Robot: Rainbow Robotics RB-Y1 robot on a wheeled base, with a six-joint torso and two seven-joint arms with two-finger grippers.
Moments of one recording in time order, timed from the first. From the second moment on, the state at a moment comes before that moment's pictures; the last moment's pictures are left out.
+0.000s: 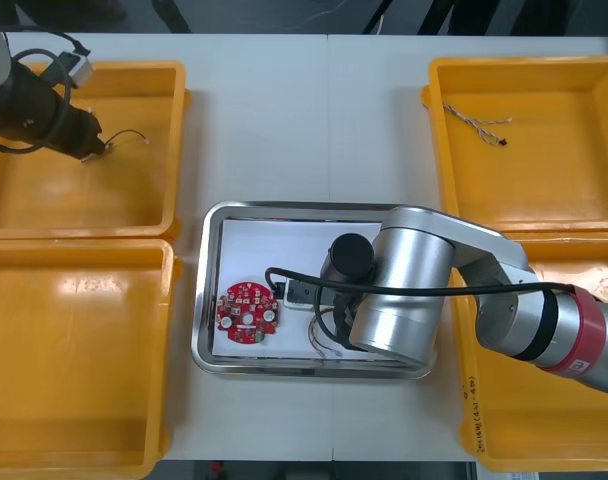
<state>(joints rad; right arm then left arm) -0.72 -0.56 0.98 -1.97 -0.48 1.59 1.74 -0.84 0.71 -0.05 -1.11 0.70 1.35 -1.86</state>
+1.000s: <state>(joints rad) -0.82 -0.47 0.61 -2.11 -0.51 1.91 1.73 -0.90 0.65 -0.13 -0.88 0.65 1.10 -1.98</state>
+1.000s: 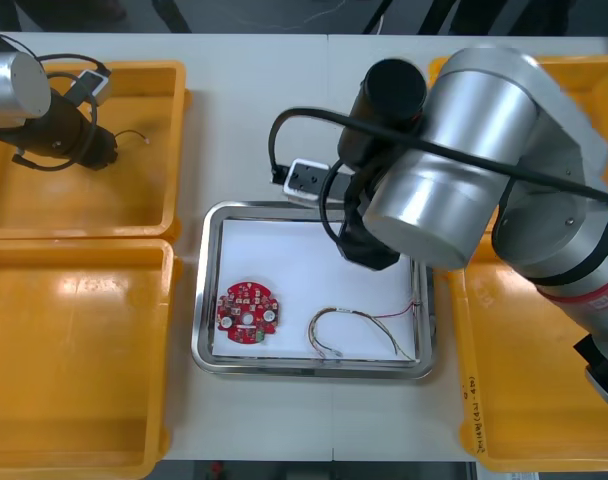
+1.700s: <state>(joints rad) -0.89 -0.49 0.23 -1.96 -0.55 1.92 1.73 -0.91 0.65 -0.13 -0.85 0.68 1.09 -1.98</state>
